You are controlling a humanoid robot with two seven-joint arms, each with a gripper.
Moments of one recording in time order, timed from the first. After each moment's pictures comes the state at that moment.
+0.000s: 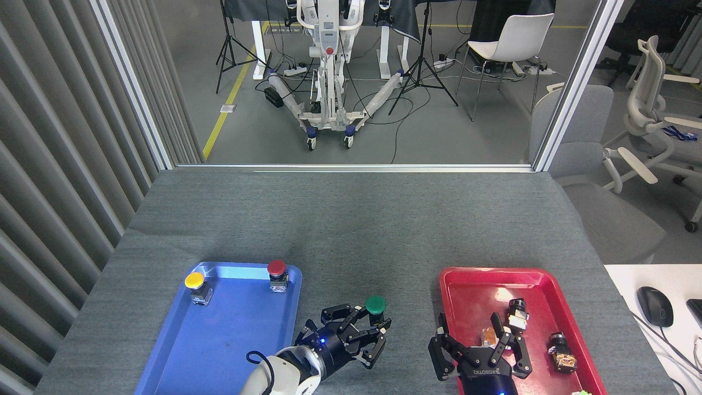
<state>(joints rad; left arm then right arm) -0.51 -0.13 -0.40 -0.64 -1.59 -0.46 0.27 0.14 0.07 0.09 -1.61 1.51 0.04 -0.10</state>
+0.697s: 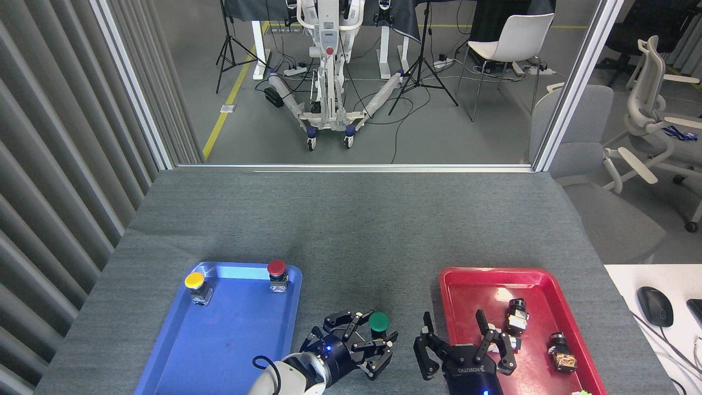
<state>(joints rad) -0.50 -0.14 -0.45 -0.63 -1.59 -0.44 0.27 0.12 0.05 0.18 -1.60 1.51 0.10 -0.10</state>
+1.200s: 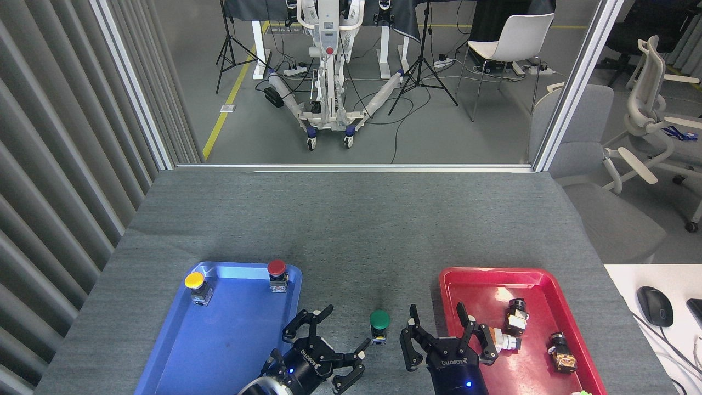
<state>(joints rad) -0.17 0.08 -0.43 -1.26 -1.58 -0.27 0.22 0.07 0.10 0.21 -1.55 1.51 0.10 -0.09</state>
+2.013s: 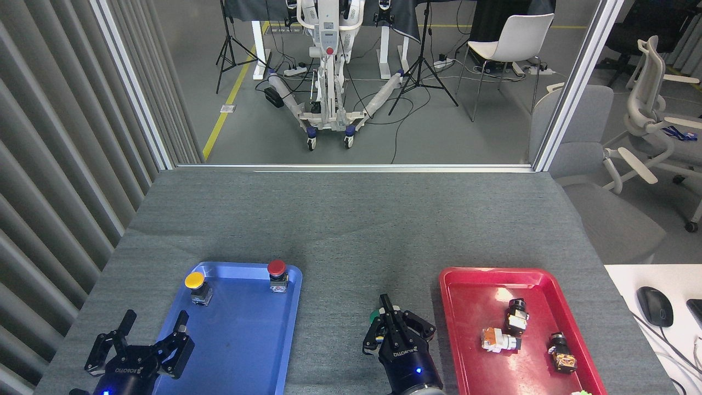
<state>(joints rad) 0.11 0.21 0.14 -1.53 -1.27 -0.19 0.17 -0.04 0.20 0.26 -1.36 1.61 0.03 -0.10</state>
